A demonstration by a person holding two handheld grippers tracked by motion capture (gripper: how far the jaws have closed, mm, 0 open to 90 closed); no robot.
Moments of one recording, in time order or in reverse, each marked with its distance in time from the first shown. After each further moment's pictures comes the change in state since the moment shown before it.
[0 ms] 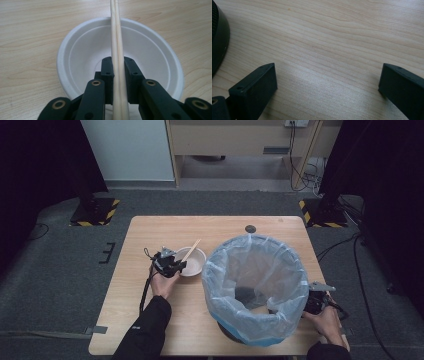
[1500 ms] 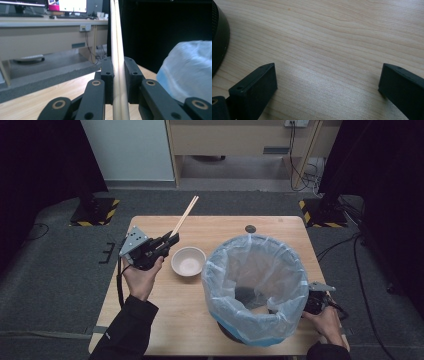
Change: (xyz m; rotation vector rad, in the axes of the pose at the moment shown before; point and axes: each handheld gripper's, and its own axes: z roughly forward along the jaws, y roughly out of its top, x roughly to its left) left arm -0.047 0.082 -0.153 -0.505 -0.168 0.142; right arm 0.000 0.000 0.000 0.000 0.000 0.000
